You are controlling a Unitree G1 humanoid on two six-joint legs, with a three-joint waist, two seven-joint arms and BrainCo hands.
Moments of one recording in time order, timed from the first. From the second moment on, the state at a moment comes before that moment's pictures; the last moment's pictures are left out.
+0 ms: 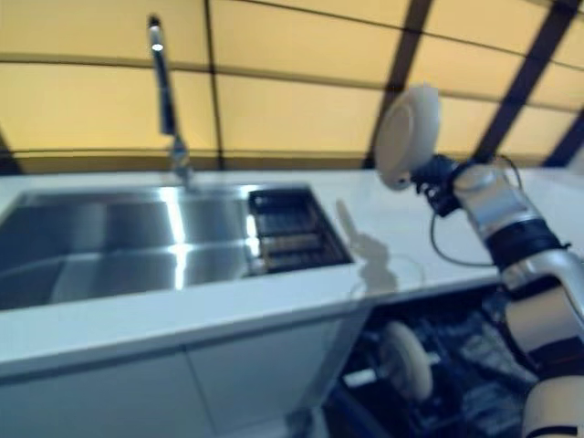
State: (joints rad) left arm -0.05 0.36 -0.33 1.16 -0.11 0.01 0.07; right arm -1.18 -0.94 0.64 0.71 0.36 0.40 0.29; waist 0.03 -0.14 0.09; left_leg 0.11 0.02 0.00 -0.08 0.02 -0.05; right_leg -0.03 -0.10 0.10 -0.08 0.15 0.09
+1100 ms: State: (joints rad) left arm -0.05 0.36 -0.25 1.18 -0.09 -0.03 0.08; right arm -1.11 -1.06 0.59 0.67 0.34 0.33 0.32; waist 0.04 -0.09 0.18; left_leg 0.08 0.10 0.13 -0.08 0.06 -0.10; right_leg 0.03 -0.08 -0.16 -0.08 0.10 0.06
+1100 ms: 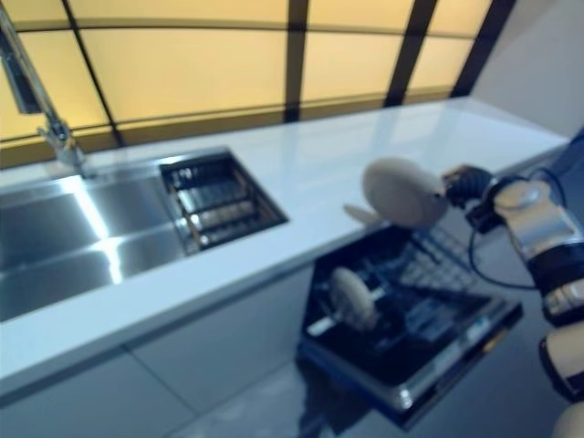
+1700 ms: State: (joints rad) left arm -0.04 0.37 -0.25 1.19 -0.09 -0.03 0.07; right arm -1.09 -1.06 0.55 0.72 0.32 0.36 0.37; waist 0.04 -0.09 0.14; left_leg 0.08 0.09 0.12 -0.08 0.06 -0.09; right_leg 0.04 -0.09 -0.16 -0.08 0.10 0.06
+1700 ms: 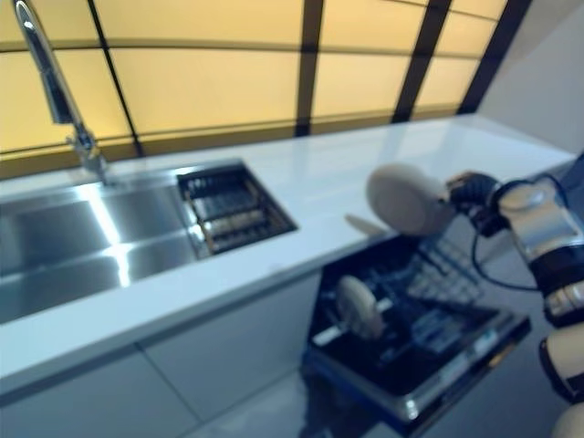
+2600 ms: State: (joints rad) left arm -0.02 0.38 -0.25 1.20 -0.09 -0.03 0.06; right arm -0.79 -1.15 0.39 0.79 0.22 0.40 0.54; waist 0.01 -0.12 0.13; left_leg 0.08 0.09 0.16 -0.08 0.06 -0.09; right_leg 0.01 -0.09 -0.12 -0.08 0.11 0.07
